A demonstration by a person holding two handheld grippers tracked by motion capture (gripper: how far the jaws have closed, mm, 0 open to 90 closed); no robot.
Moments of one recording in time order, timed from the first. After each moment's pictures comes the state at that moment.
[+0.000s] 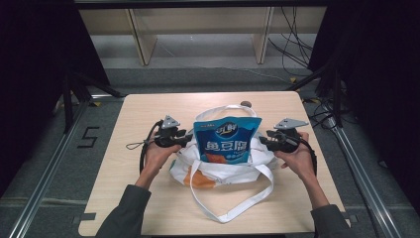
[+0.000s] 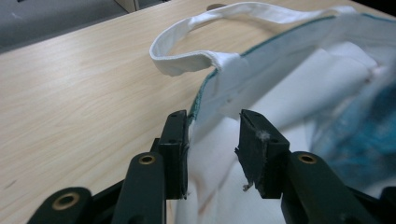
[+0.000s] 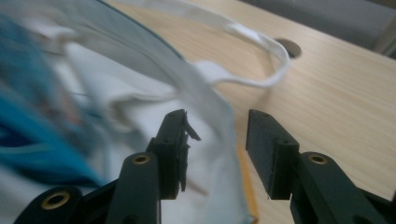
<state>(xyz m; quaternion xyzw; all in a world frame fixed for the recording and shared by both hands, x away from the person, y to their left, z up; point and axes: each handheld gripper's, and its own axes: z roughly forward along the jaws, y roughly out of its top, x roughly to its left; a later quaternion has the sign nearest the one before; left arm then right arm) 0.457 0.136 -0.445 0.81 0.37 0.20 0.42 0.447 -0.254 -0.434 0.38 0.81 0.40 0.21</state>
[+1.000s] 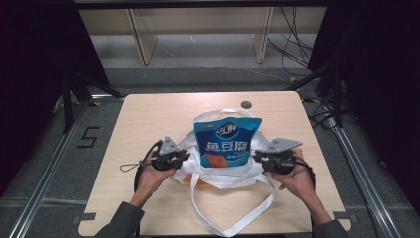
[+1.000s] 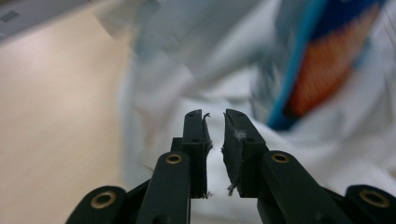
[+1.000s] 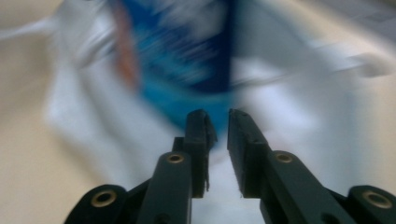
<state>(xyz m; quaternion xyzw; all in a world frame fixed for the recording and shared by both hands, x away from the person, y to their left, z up) 0.414 0.145 -0.451 0.81 0.33 0.22 0.42 0.396 -0.237 -0.431 0.30 0.84 0.40 0.23</state>
